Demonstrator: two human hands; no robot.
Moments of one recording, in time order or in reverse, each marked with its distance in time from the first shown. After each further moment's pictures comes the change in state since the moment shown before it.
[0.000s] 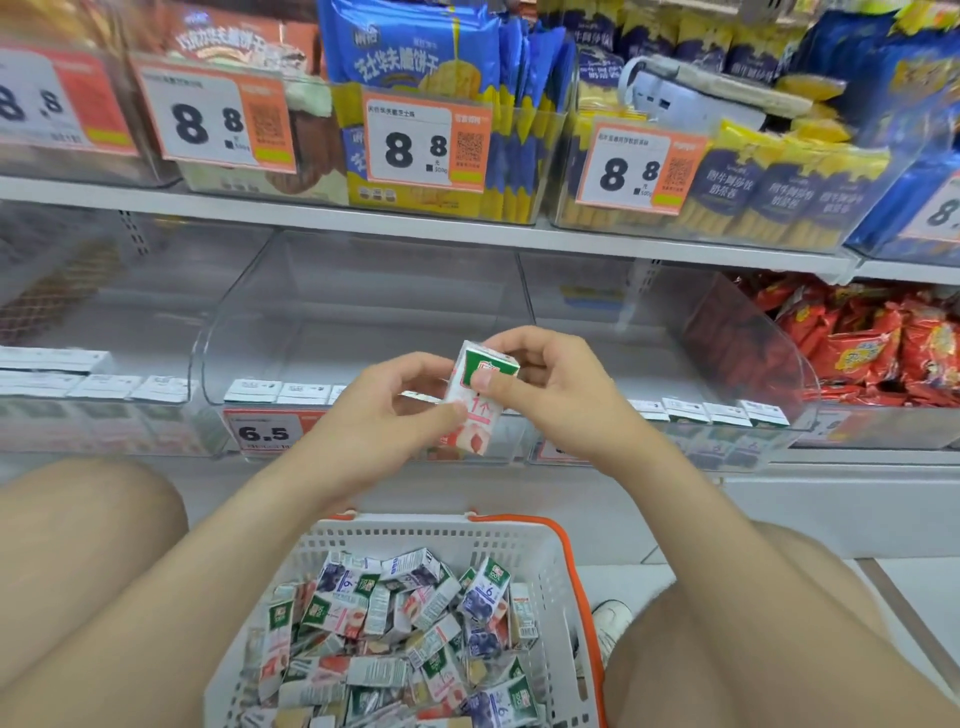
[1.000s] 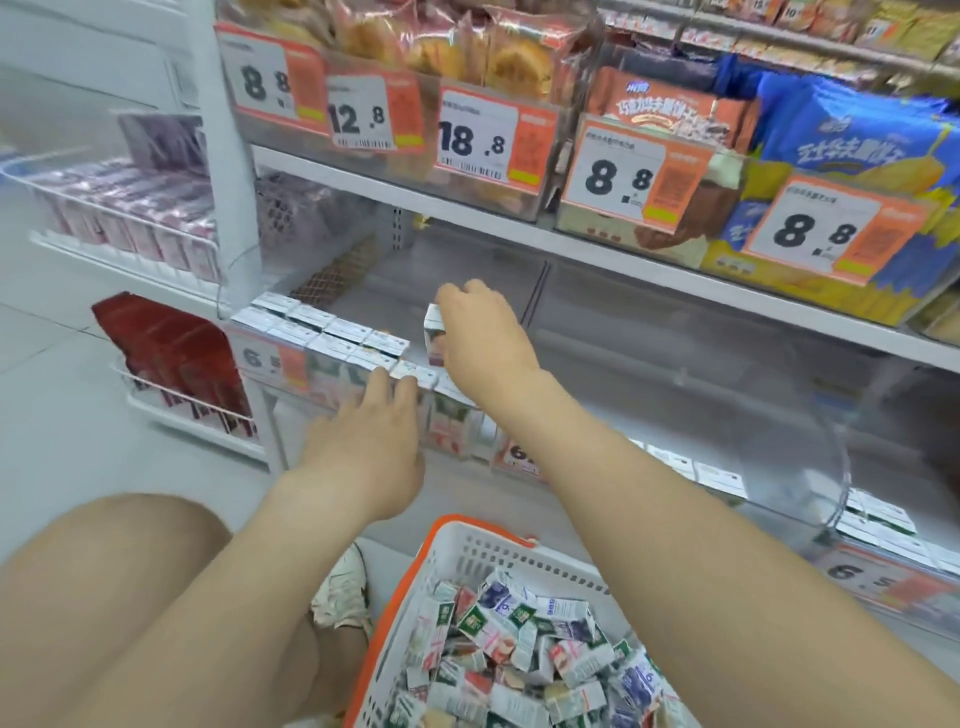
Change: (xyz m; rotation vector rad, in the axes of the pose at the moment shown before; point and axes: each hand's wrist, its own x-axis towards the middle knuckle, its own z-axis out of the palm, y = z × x) left_hand -0.088 -0.062 -0.209 1.160 0.225 -0.498; right_hand 0.149 -0.112 0.307 -0.944 -0.149 -0.408
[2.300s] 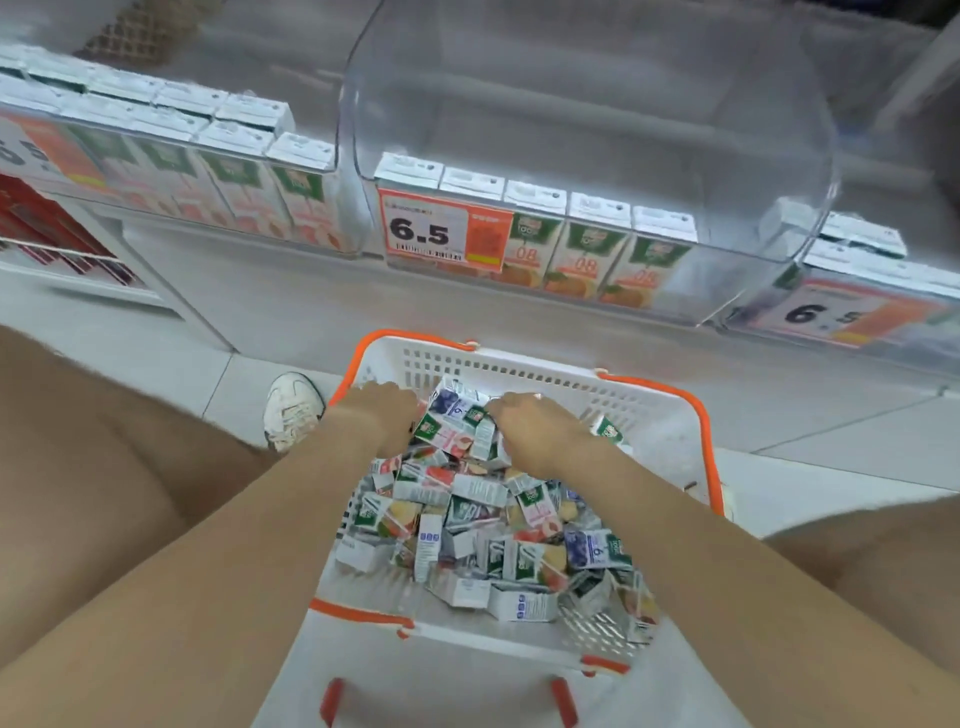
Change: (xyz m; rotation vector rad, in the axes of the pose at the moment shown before) left_hand 0.035 0.062 0.236 0.352 -0.588 0.288; right_hand -0.273 0.146 0.192 0.043 -0.754 0.045
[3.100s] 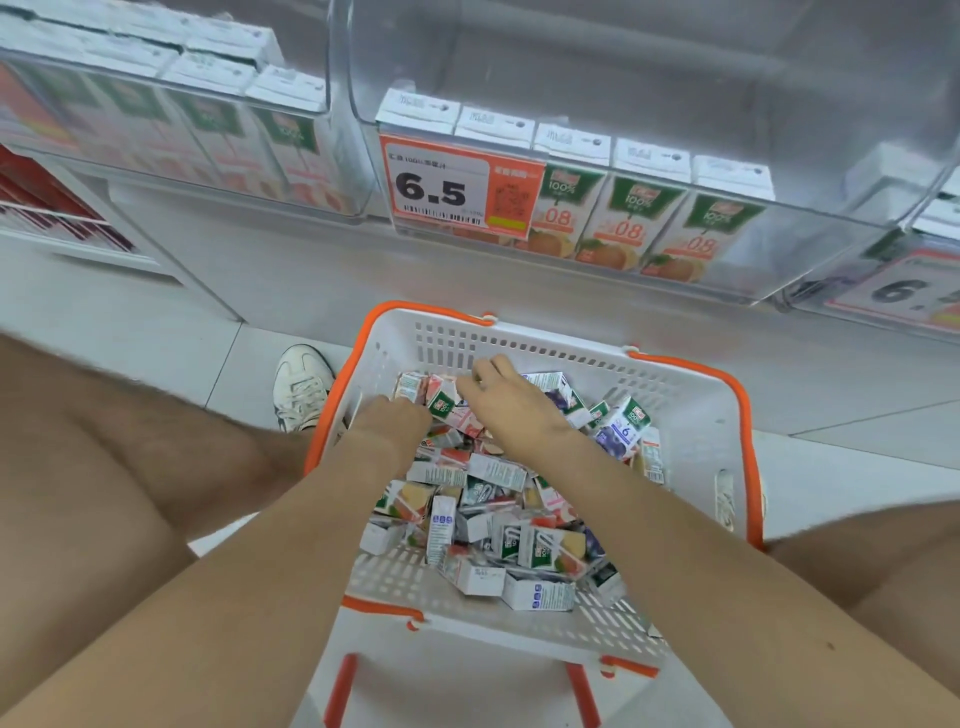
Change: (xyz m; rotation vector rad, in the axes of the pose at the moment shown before) left_hand 0.022 0.010 0.057 0.147 -0.022 0.019; right_hand 0.043 -0.026 0.031 -0.089 0.236 -0.163
